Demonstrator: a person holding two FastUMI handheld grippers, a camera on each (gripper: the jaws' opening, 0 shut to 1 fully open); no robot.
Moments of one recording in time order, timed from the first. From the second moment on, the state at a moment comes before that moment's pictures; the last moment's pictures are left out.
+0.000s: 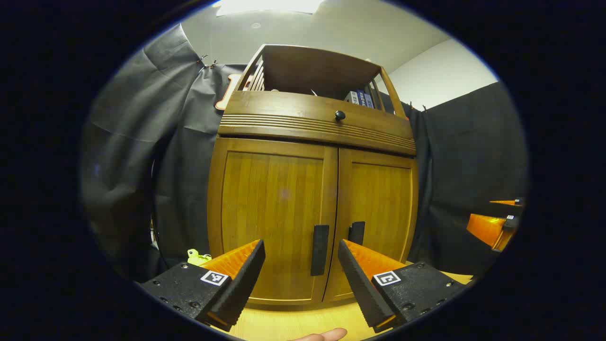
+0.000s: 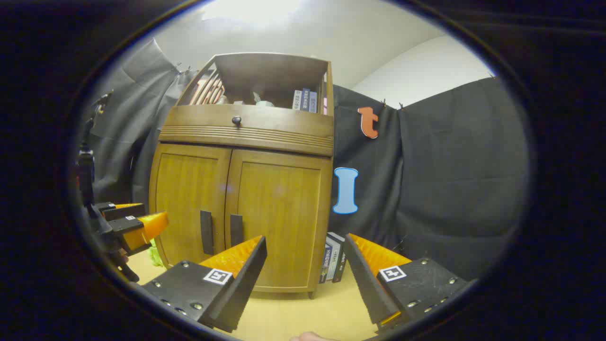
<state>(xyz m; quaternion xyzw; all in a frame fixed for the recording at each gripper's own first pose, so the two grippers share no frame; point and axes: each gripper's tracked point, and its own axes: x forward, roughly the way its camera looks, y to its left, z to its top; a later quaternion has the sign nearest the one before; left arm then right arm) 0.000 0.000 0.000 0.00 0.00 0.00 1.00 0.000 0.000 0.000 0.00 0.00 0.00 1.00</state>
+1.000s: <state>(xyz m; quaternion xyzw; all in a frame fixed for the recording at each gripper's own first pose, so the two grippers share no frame) -0.005 -0.001 0.011 -0.02 -0.01 -0.01 1.00 0.031 0.039 -0.013 0.02 0.01 0.05 1.00</state>
